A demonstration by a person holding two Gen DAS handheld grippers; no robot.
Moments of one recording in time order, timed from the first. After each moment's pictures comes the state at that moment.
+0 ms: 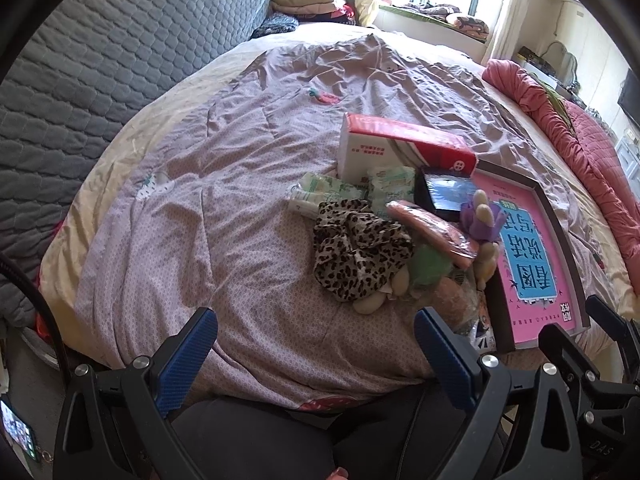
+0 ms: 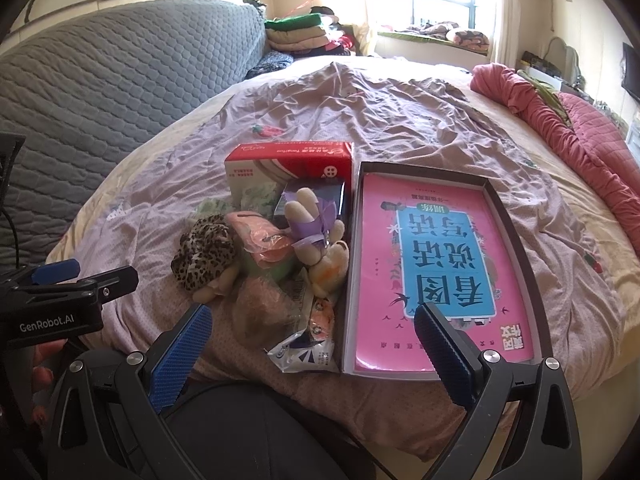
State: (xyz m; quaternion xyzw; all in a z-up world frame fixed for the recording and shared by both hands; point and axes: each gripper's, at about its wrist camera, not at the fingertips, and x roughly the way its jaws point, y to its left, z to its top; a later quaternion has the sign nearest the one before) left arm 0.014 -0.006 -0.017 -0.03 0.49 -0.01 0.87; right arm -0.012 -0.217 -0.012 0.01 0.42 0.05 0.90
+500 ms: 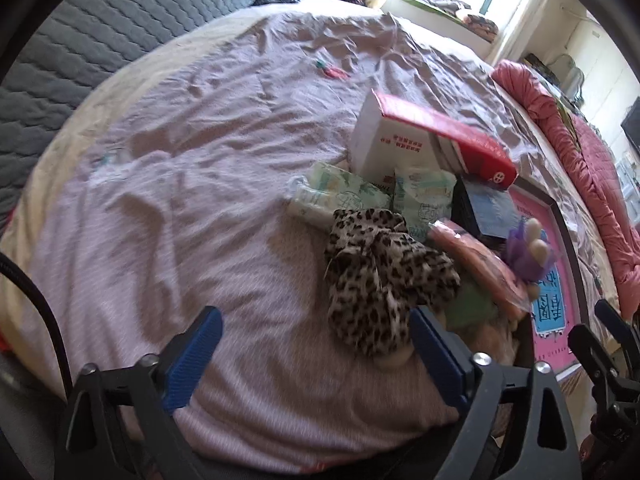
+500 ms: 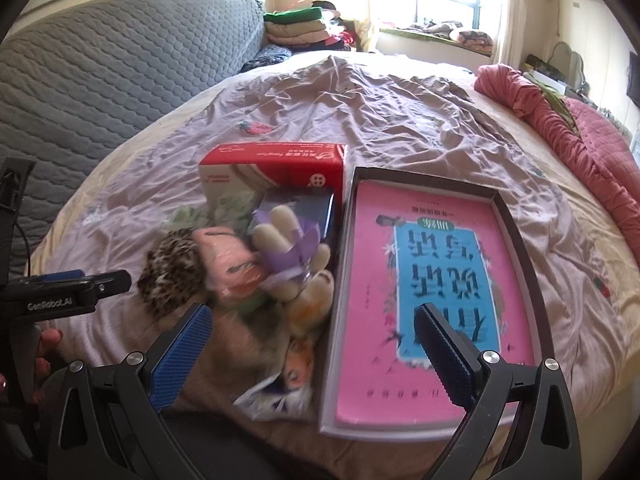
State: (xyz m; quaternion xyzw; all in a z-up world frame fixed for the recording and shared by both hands) left arm 0.086 0.015 -0.073 -0.08 0.53 -0.04 0.84; right arm 0.046 -0.229 -0.035 -0.01 0.43 0.05 0.90
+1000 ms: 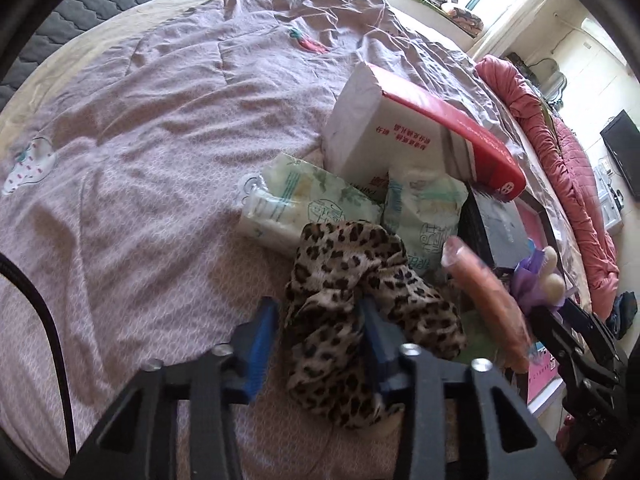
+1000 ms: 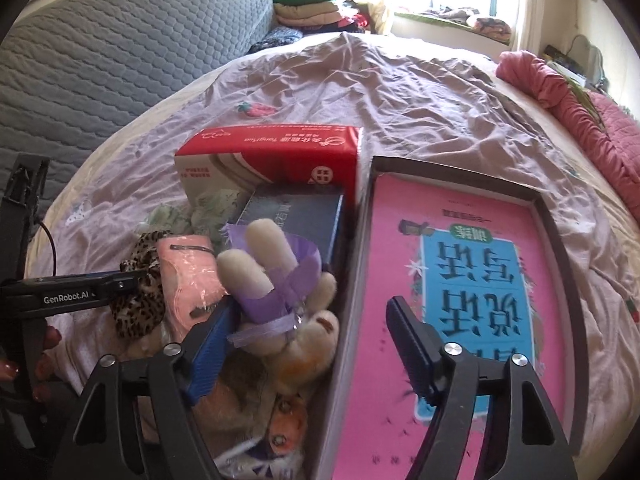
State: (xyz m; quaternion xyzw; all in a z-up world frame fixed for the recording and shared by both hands) left arm 0.139 0.010 -0.113 -0.13 0.55 -0.10 0.82; right arm 0.105 -0.226 -0.074 -0.01 0.45 0.09 0.89
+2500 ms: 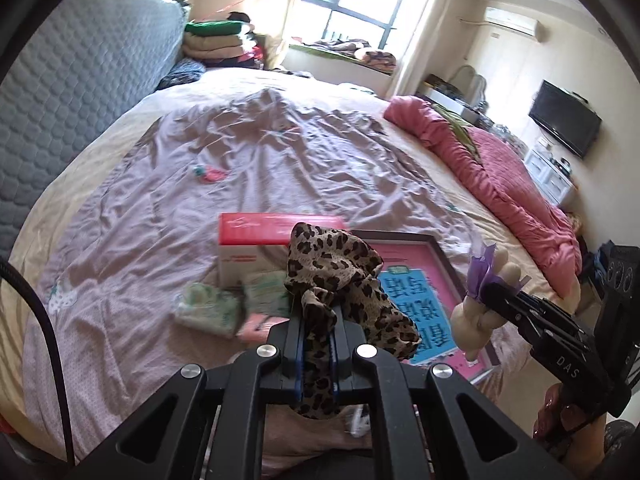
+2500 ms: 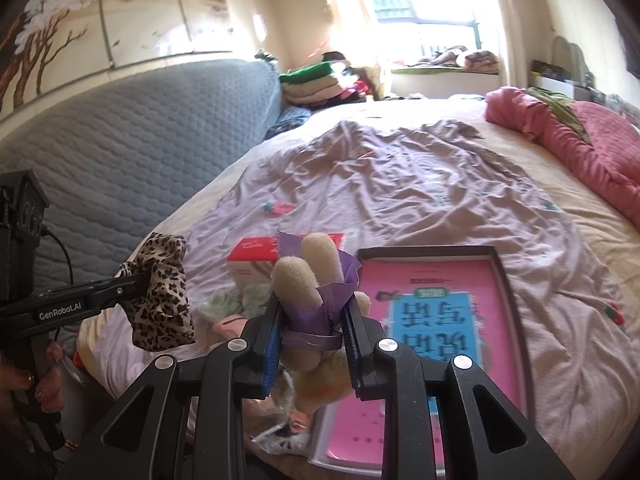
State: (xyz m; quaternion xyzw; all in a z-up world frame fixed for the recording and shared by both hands) left arm 0.065 -0.060 0.058 -0.06 0.41 -0.19 0.89; right arm 0.022 -0.303 0.047 0.09 0.33 0.10 0.93
